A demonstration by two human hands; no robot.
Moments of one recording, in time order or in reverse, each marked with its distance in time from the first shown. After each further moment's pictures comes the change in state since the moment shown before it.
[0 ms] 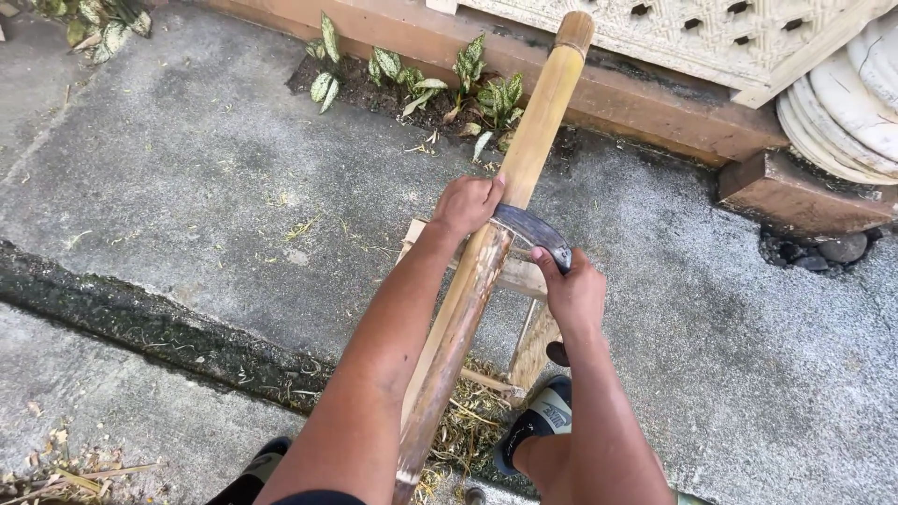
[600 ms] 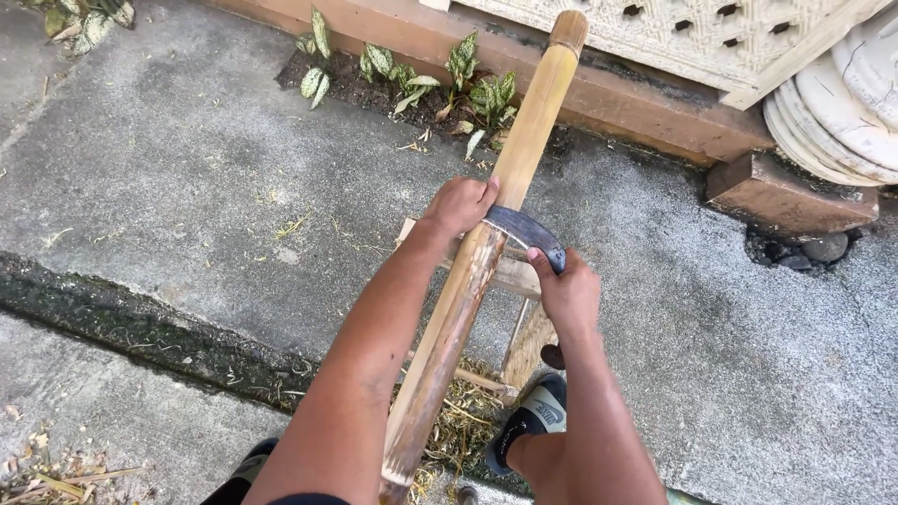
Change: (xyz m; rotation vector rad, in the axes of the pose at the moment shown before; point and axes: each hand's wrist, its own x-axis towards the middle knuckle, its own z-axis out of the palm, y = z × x) left_hand -0.001 0.008 -0.012 -0.044 -0.131 -0.094; right_hand 0.000 -0.007 -0.005 -0.010 -0.096 0.074
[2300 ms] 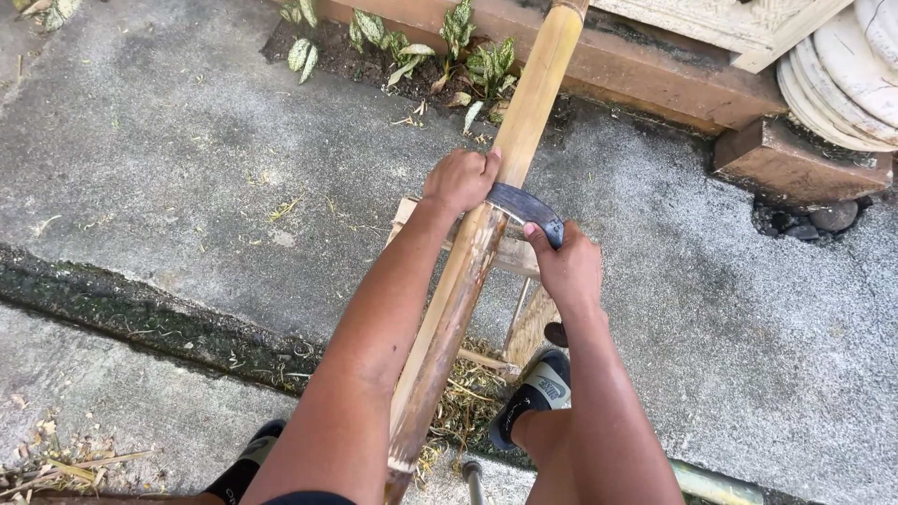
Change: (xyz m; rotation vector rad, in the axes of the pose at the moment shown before) left_hand -0.008 0.019 -0.007 0.080 -0.067 -0.133; right_hand -0.002 -0.016 -0.007 -0.068 -0.028 0.005
